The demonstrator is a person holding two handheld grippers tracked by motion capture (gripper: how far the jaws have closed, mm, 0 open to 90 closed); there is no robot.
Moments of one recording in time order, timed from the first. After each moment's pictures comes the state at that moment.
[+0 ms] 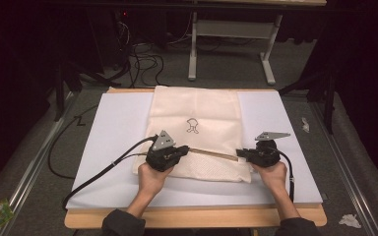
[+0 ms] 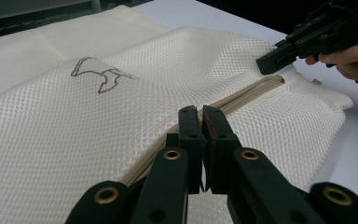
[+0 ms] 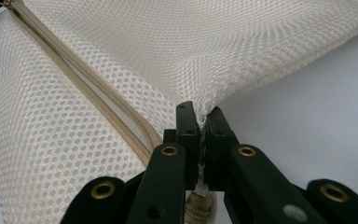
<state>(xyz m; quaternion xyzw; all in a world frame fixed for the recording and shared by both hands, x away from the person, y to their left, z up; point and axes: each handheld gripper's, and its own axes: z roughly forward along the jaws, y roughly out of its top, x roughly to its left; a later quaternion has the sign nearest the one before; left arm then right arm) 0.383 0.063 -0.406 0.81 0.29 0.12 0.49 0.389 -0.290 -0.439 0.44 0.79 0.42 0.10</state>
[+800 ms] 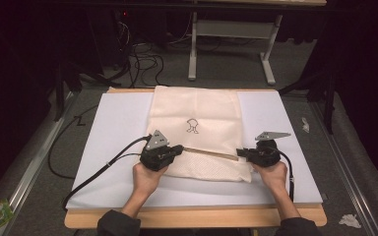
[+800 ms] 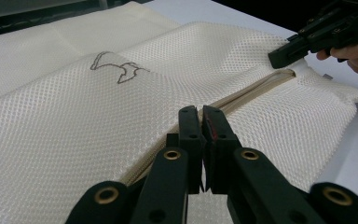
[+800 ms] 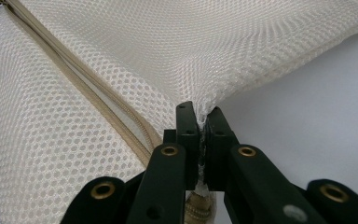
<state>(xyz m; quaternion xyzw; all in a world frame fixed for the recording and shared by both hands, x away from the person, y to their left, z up) 0.385 0.077 -0.407 0.81 0.30 0.12 0.49 0.389 -0.290 -0.438 0.45 0.79 0.42 0.11</state>
